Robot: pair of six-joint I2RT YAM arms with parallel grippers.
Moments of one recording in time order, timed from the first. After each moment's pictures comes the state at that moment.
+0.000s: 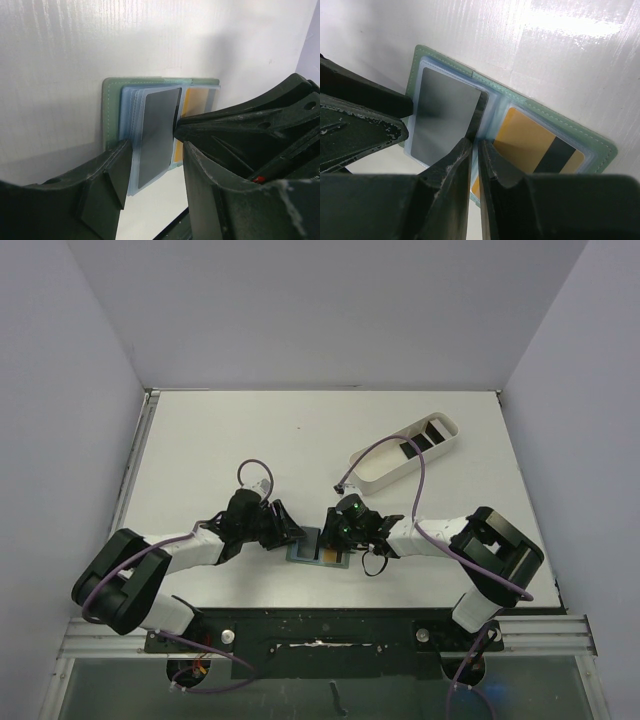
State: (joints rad) left arm -0.56 1.43 0.45 0.27 0.32 -0.97; right arm 0.85 1.62 0.70 0.12 -0.05 0.77
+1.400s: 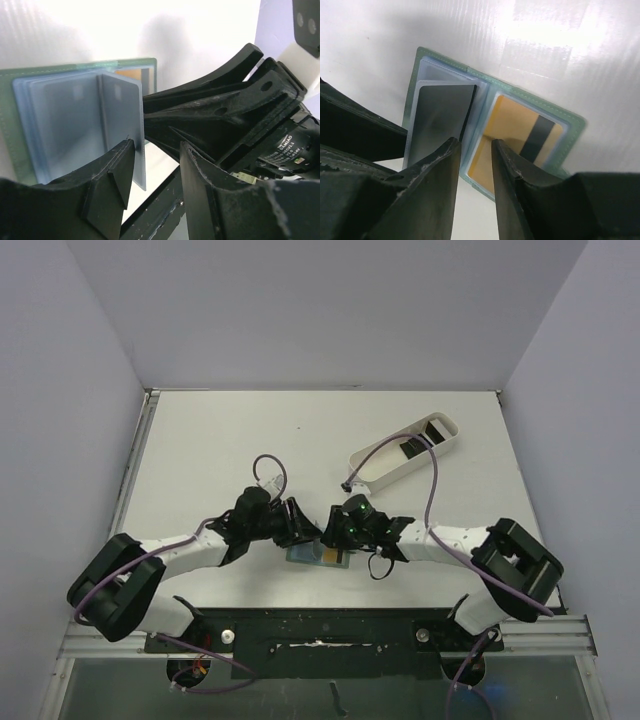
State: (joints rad) left arm -0.64 1.38 0.50 0.30 0.38 -1.03; right arm 0.85 1.53 0.68 0.06 0.01 0.77
